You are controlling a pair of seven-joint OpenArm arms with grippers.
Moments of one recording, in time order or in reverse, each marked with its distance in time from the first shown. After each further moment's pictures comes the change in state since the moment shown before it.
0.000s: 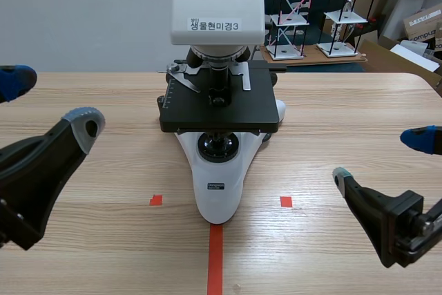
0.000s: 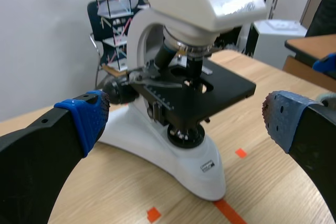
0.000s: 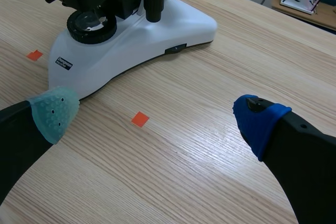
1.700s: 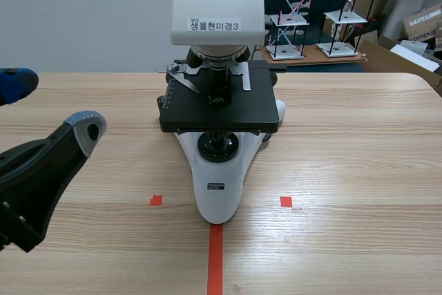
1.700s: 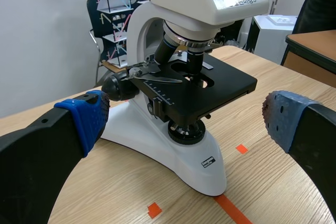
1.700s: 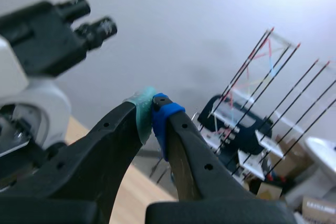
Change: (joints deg) left arm 0.0 0.0 0.0 0.0 0.2 0.0 -0.1; right arm 35.0 10.0 4.0 -0.1 3.0 1.5 3.0
